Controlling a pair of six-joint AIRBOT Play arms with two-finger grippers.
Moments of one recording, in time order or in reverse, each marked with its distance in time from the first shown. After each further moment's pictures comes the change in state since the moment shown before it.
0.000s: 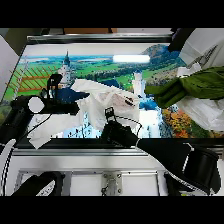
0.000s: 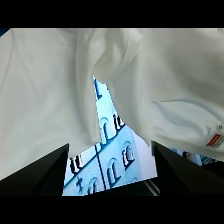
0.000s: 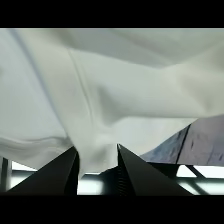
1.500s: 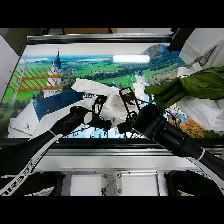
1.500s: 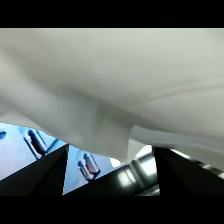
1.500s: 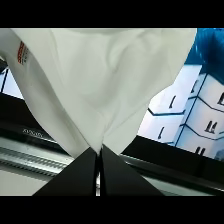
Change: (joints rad) left arm -0.440 -0.336 0.000 0.013 0.170 -0.190; right arm -0.103 0.495 0.000 0.085 0.163 -0.302
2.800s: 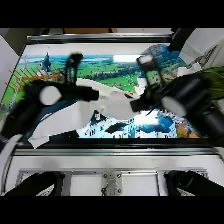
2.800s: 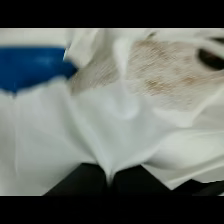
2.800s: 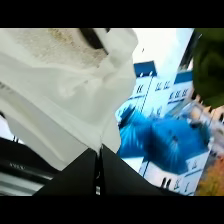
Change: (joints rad) left arm 0.132 0.282 0.378 0.045 -0.163 0.015; right arm -0.187 0.027 0.364 -0.026 0.138 -0.249
